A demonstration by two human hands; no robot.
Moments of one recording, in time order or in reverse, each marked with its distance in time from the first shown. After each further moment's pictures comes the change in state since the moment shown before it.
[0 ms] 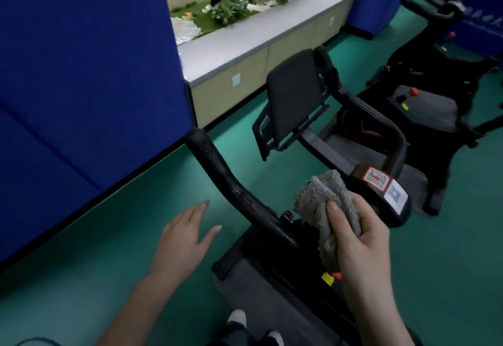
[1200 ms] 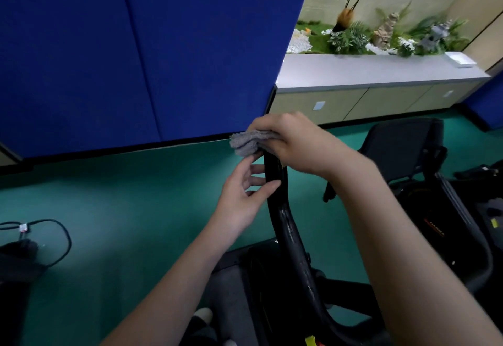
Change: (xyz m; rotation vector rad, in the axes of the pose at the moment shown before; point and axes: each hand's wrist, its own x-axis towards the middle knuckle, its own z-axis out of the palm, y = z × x) left_hand 0.034 0.082 -0.062 -1.329 0.544 -0.209; right_hand 0.122 -0.095 0.174 -0.849 -1.264 -0.855
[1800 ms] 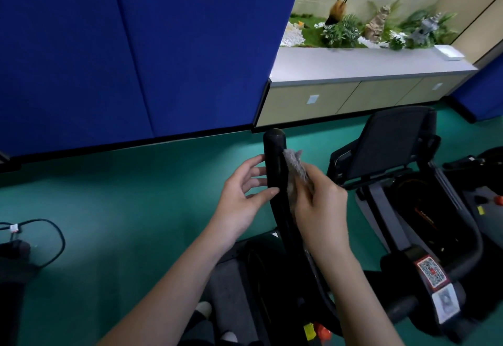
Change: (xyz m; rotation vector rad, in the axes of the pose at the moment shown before) left_hand -0.012 -0.010 -0.006 -0.100 -0.051 -0.059; right_hand -0.083 -0.004 0.092 0.226 0.670 0.471
